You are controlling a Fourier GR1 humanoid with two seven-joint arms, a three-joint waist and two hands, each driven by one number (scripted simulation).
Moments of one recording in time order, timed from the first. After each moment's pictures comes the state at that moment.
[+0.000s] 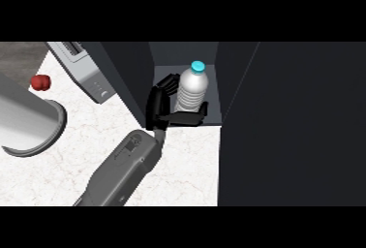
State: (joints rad) left arm -0.66 0.00 -0.40 -0.93 0.47 0.51 -0.37; right arm 1.00 -0.16 0.24 -2.48 -0.07 0.24 -0.28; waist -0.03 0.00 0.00
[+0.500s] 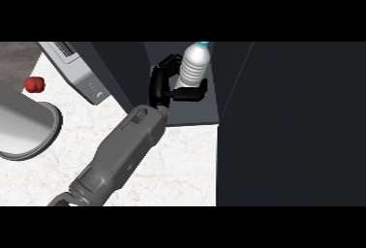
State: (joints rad) left arm -0.91 0.00 -0.36 -0.60 0.53 0.57 -0.37; right arm 0.96 -0.16 0.18 -2.46 -0.10 0.27 -0.29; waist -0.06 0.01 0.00
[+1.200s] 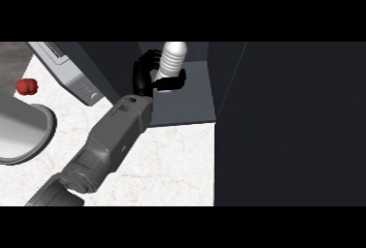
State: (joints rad) left arm -1.06 0.04 -0.24 -0.24 0.51 0.62 -0.46; right arm 0.96 -0.16 0.15 -2.45 -0.12 0.31 -0.30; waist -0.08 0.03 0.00
